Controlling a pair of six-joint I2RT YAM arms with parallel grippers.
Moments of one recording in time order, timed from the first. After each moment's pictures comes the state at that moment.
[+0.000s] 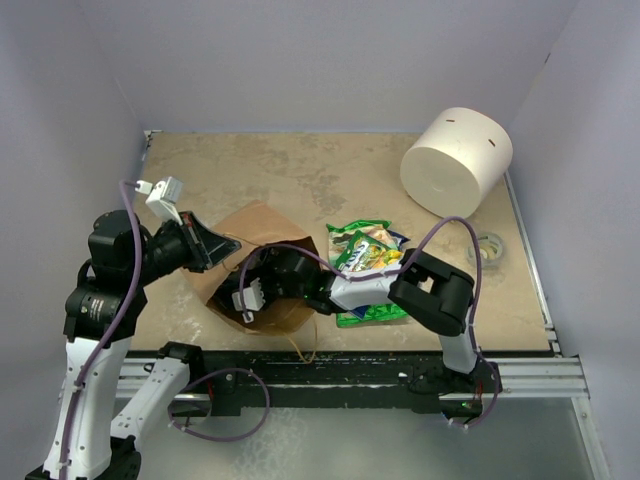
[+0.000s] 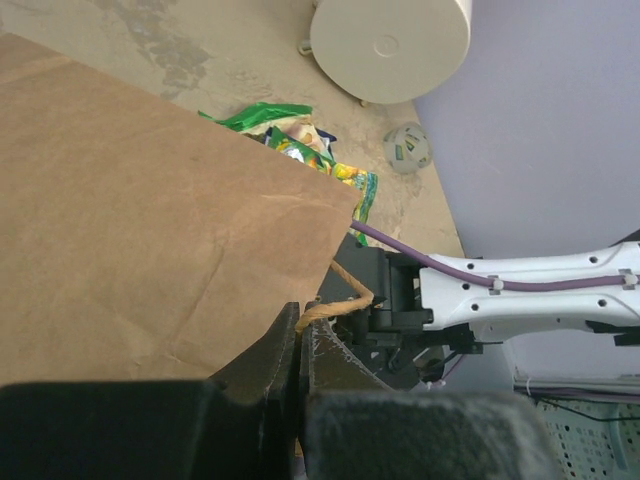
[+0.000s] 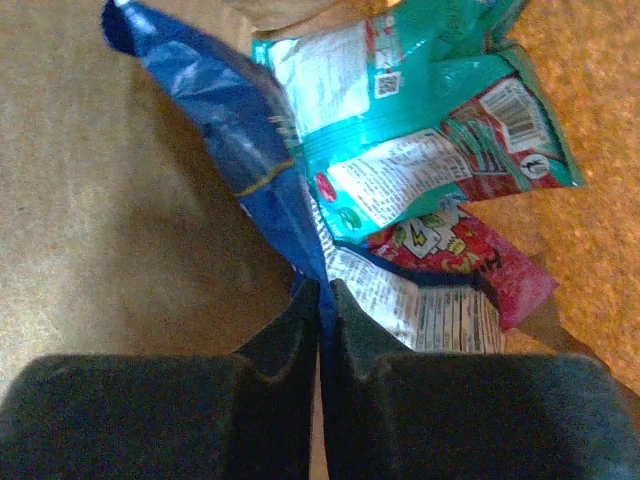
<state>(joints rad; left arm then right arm) -0.16 0.70 1.16 -0.83 0.53 -0.56 1.12 1.95 1.07 0.49 -0.17 -0.97</state>
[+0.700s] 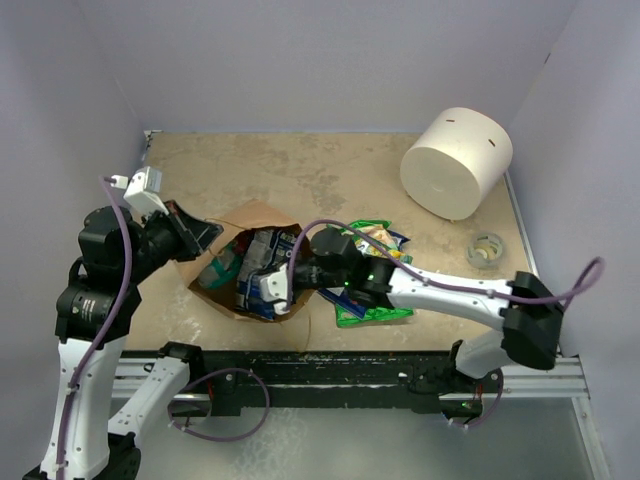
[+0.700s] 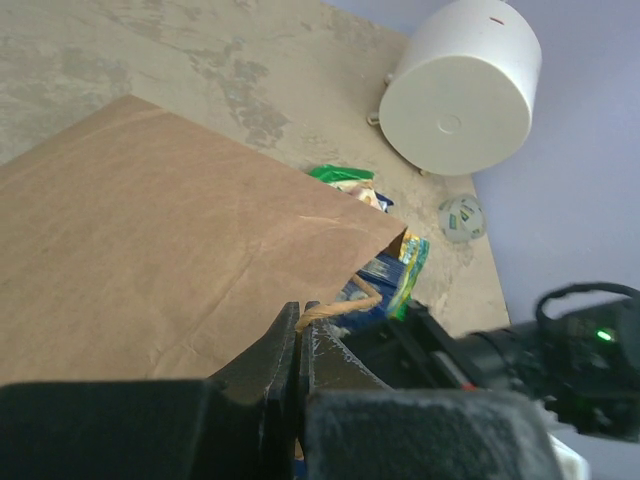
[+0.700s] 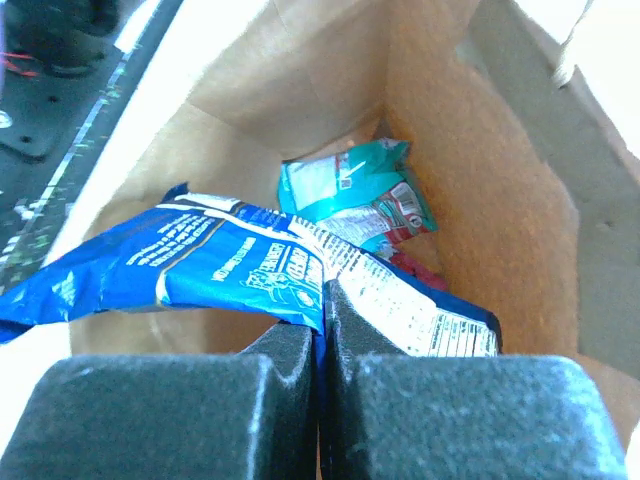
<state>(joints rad) -0.16 0.74 1.24 -0.85 0.30 -0.56 1.12 1.43 1.03 0.09 -0.38 -0.85</state>
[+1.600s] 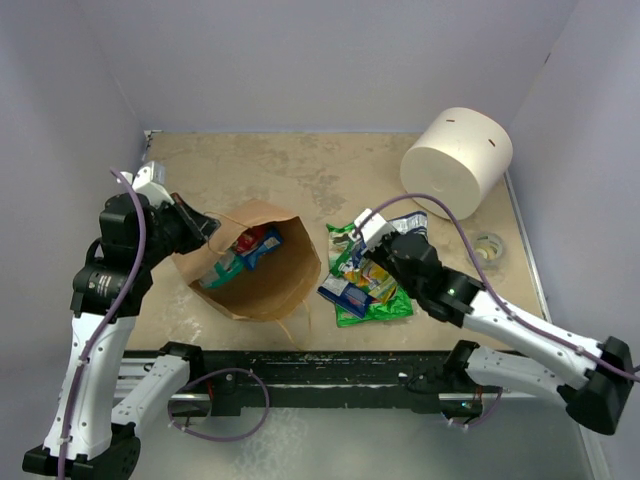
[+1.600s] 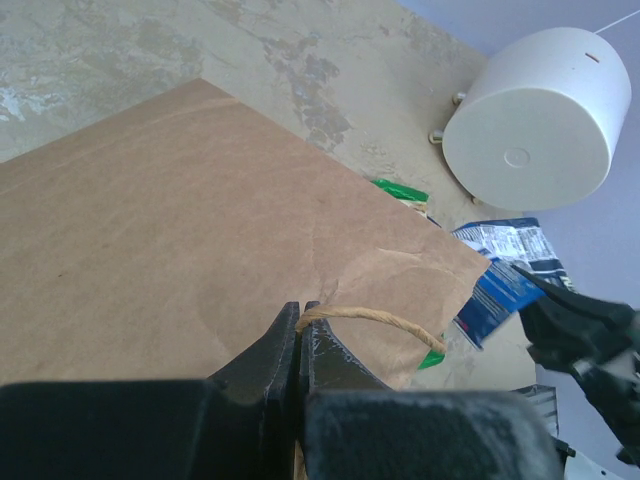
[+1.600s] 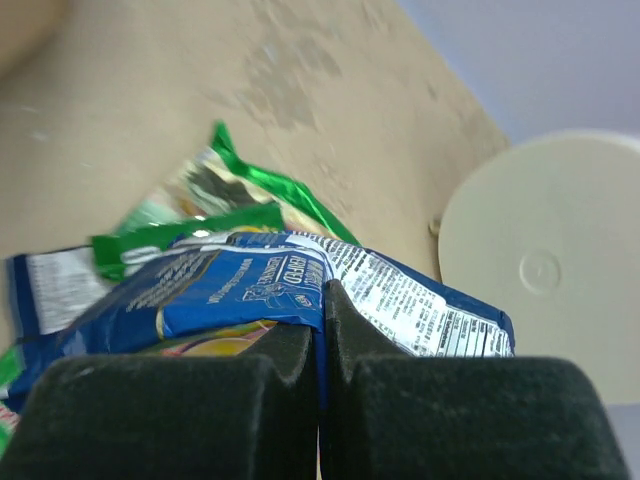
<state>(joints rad) -0.16 0.80 1.19 -0.84 0.17 -0.62 0.93 0.89 0.74 -0.17 0.45 -0.40</state>
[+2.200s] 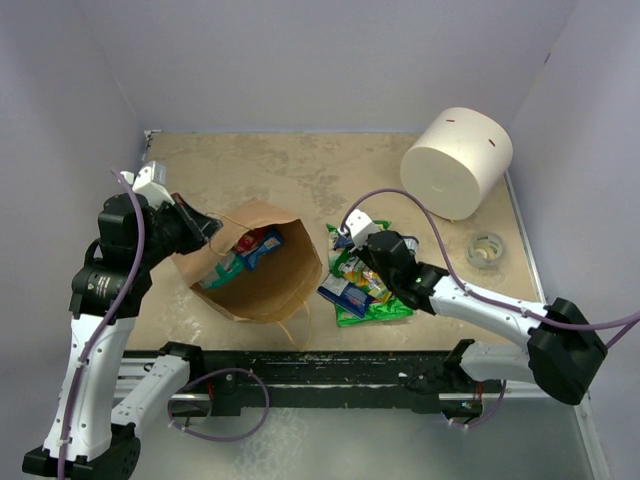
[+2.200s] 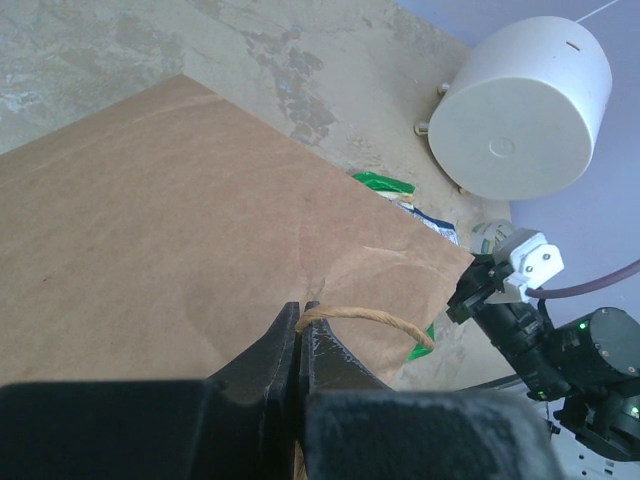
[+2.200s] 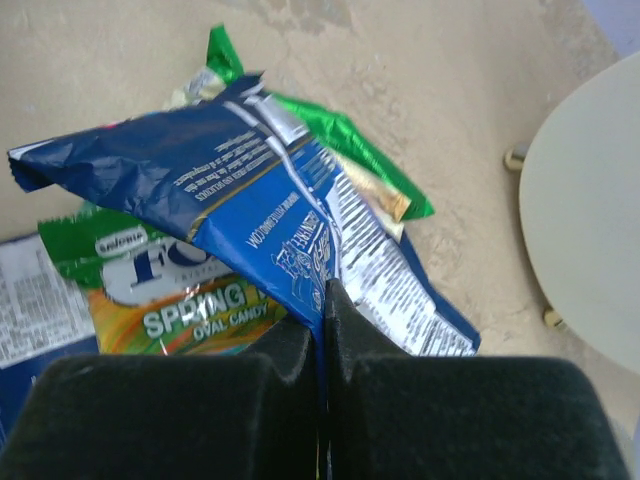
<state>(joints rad) -0.16 0.79 1.19 -0.84 0.20 -0.62 0.81 1.22 0.66 0.04 0.45 -0.28</state>
